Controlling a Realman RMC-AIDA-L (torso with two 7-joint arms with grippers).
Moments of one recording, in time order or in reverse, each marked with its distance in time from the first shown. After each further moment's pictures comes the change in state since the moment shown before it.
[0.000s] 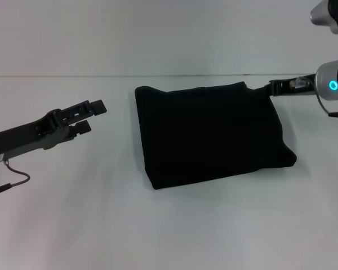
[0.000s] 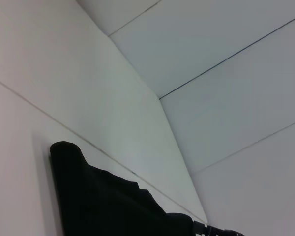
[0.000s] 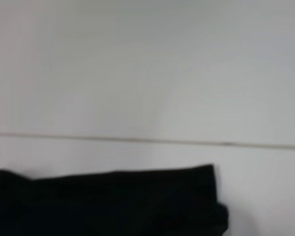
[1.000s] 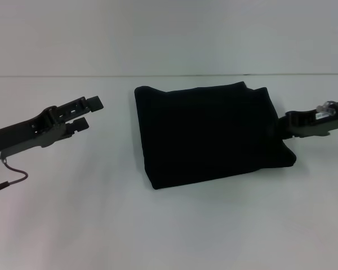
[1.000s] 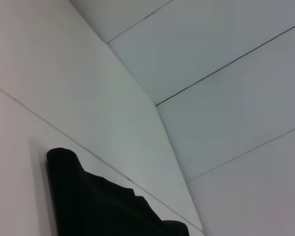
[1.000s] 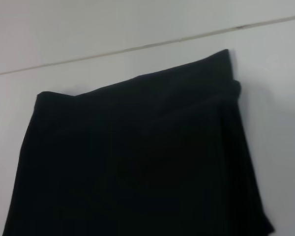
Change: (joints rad) left arm -0.001 0.004 -0.020 -0.012 -0.014 0.009 0.003; right arm -0.073 -0.050 0.145 -0.065 0.043 -0.422 0.008
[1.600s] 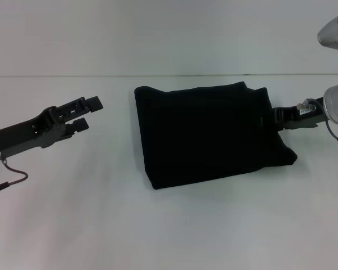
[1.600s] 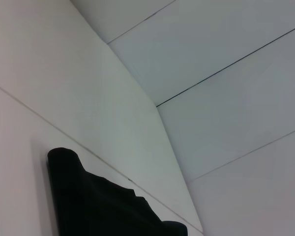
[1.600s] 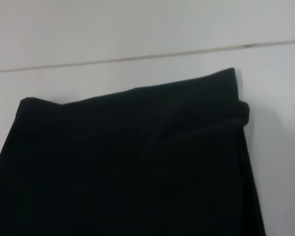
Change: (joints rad) left arm -0.002 0.001 -0.004 -0.010 0.000 -0.003 0.001; right arm 0.062 0.022 -0.064 0.084 -0.040 0.168 0.008
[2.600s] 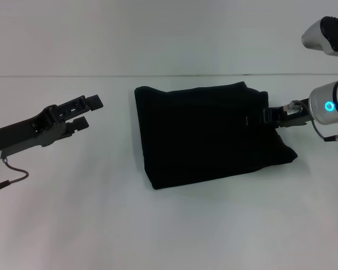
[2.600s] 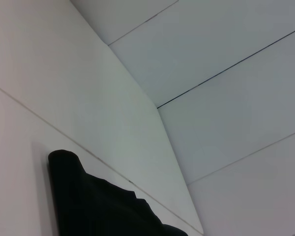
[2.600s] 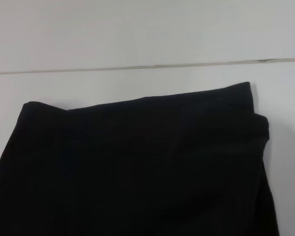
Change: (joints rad) left arm -0.005 0.000 -0.002 -0.004 0.000 -0.007 0.000; right arm 0.020 0.027 -0.041 0.030 -0.001 0.091 -0.011
